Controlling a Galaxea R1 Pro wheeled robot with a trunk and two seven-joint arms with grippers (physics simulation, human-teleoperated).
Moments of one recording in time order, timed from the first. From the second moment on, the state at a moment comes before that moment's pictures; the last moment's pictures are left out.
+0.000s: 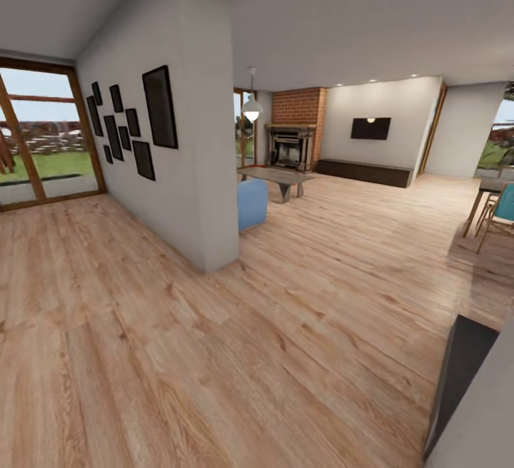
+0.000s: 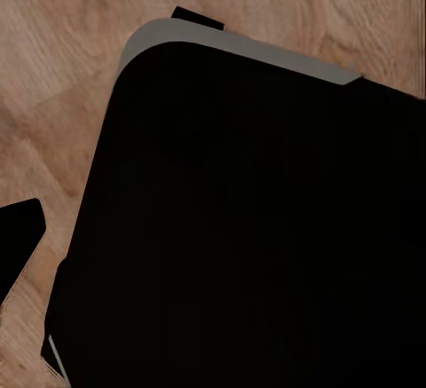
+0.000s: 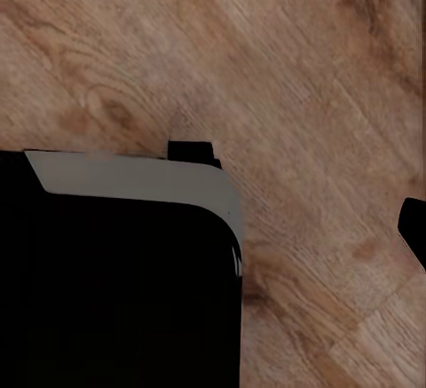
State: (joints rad) left arm 0.00 -0.01 0.02 -0.06 0.31 -0.05 0.00; right arm -0.11 0.00 0.30 0.02 -0.24 -0.19 -0.10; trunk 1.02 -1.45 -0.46
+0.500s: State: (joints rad) left arm 0.00 -0.01 0.02 -0.06 0.31 -0.05 0.00; right arm -0.11 0.00 0.30 0.02 -0.23 -0.19 -0.10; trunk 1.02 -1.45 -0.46
